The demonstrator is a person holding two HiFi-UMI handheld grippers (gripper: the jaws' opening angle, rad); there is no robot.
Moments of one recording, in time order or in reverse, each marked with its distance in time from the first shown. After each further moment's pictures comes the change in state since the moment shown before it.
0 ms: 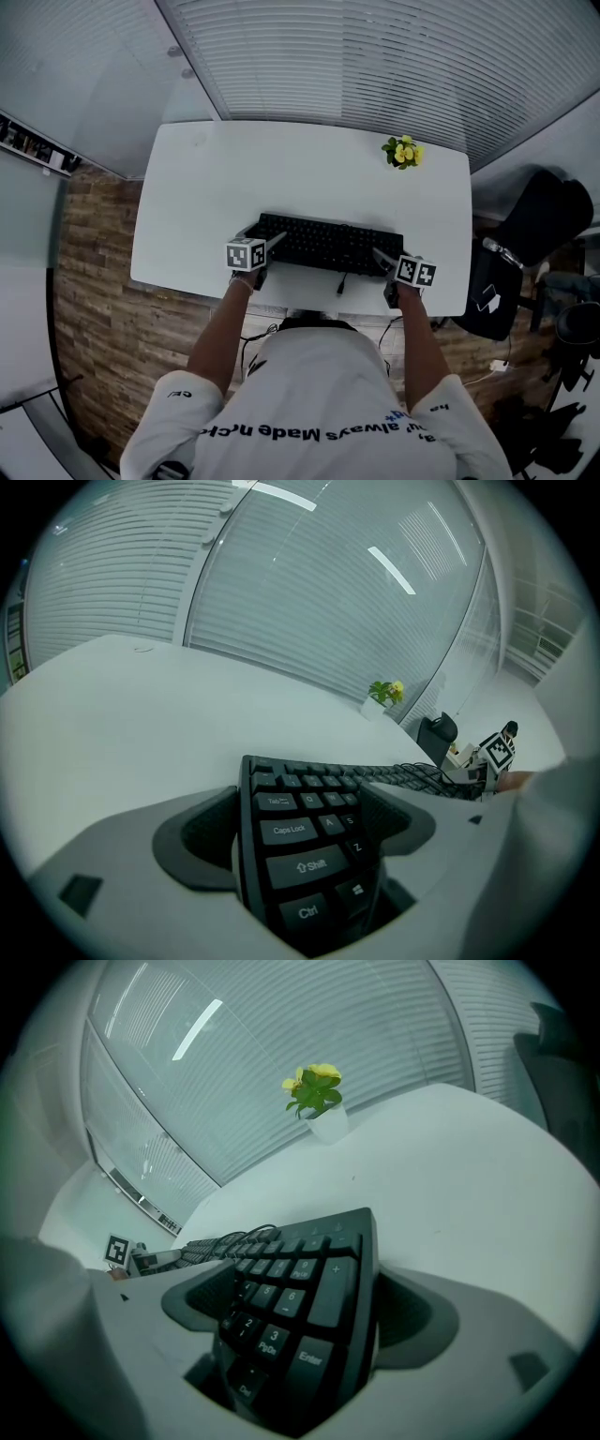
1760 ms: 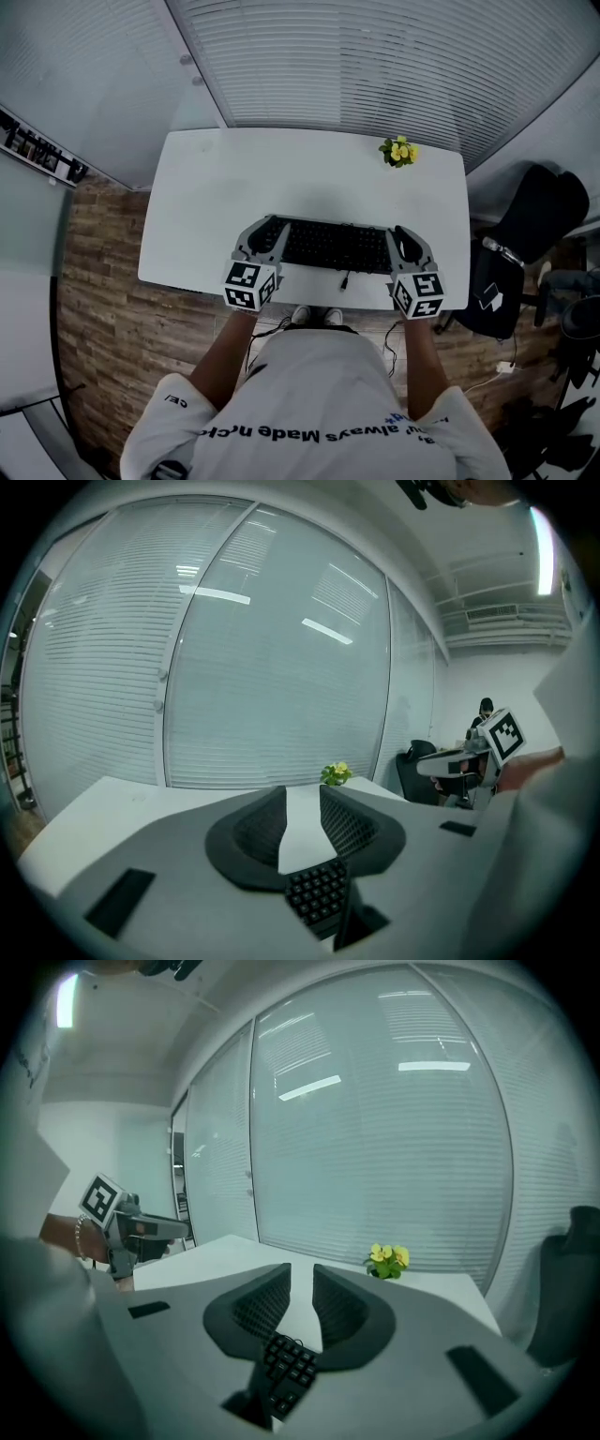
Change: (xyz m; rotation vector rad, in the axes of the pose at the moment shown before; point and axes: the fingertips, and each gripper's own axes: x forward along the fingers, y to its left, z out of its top) left arm -0.149 -0.143 0.122 0.324 -0.452 -0.038; right arm -0.138 0.164 0.095 -0.607 -0.456 -0.051
